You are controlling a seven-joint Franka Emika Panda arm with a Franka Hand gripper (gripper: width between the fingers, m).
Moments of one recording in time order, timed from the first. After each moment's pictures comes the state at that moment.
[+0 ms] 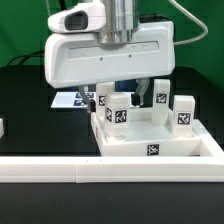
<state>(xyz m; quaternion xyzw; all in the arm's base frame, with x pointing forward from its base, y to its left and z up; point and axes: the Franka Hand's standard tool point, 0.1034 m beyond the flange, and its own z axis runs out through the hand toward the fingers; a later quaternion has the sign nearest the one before) 0.577 0.001 0.078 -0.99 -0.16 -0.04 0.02</state>
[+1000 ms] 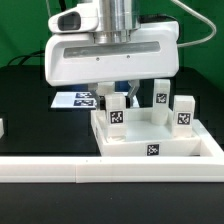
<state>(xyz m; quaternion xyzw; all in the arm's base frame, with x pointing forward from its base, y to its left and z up) 0.577 0.002 0.077 -1.00 0.01 -0.04 0.03</state>
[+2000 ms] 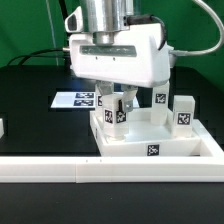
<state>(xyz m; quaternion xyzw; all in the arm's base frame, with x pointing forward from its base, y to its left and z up) 0.577 0.006 0.076 -0.87 0.49 -0.03 0.06</state>
